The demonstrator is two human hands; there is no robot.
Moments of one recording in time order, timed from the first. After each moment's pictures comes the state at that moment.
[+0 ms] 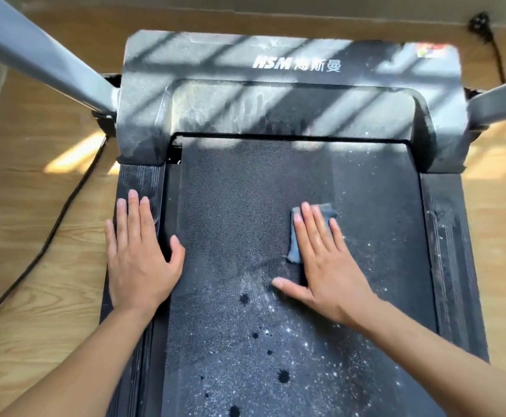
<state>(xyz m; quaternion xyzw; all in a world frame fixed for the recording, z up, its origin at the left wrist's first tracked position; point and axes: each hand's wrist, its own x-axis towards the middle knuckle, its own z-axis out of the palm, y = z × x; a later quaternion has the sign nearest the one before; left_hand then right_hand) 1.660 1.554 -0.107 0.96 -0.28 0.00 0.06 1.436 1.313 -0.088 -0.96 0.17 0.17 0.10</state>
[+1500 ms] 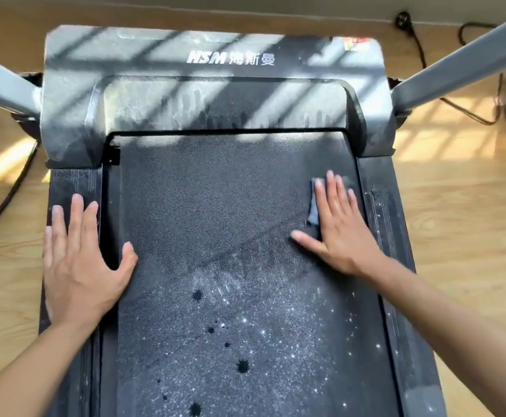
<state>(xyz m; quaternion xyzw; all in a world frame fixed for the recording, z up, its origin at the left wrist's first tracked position) 1.657 1.551 -0.098 0.95 -0.29 -0.03 0.10 1.377 1.215 -0.094 -0.94 0.29 0.14 0.10</state>
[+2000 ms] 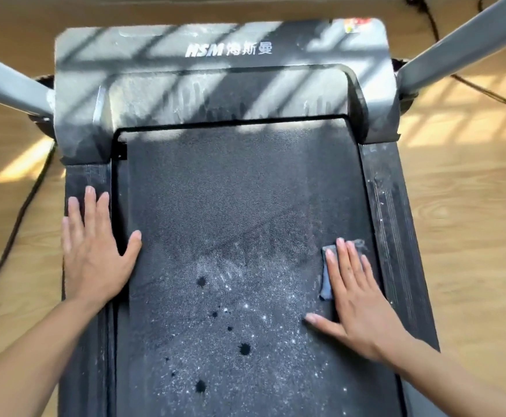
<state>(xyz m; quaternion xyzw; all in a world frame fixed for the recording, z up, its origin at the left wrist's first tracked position) 1.664 1.554 -0.095 0.94 -0.31 -0.08 0.05 1.263 1.310 -0.088 -0.95 0.24 0.18 0.11</state>
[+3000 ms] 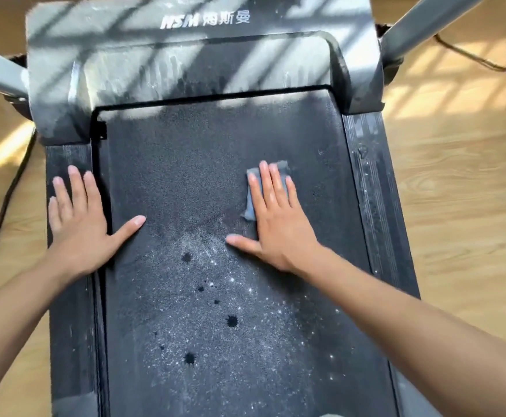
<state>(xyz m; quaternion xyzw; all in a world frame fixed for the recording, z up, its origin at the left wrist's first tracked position) 1.672 1.547 -0.090 0.92 -0.33 -0.20 -0.03 1.400 1.309 -0.091 -0.96 0.24 0.14 0.12</state>
